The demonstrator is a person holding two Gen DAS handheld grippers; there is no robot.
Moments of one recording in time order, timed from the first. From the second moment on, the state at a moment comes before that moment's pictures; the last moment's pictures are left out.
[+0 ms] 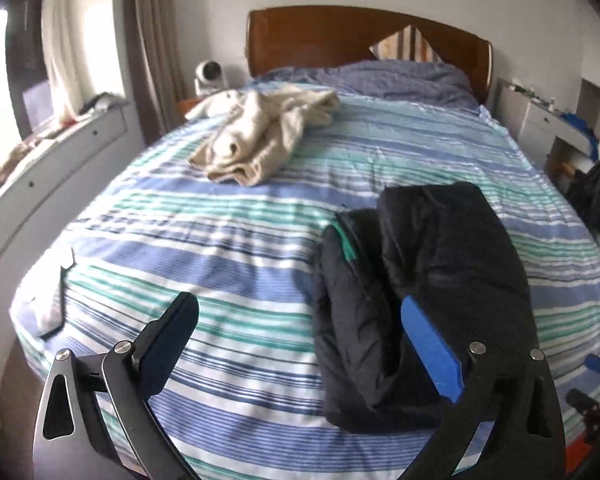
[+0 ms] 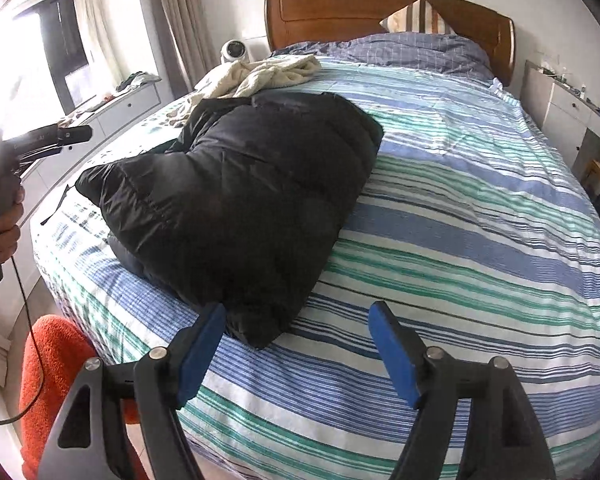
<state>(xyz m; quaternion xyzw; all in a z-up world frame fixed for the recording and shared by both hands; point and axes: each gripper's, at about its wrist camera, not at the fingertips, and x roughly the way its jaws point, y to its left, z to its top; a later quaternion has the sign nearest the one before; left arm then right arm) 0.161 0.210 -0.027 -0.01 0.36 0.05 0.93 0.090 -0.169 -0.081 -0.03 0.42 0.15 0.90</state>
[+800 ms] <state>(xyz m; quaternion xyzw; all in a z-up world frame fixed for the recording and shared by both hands) 0.165 0.231 -0.067 -0.01 0.46 0.00 0.89 0.086 -0.173 -0.072 -0.02 0.39 0.17 0.90</state>
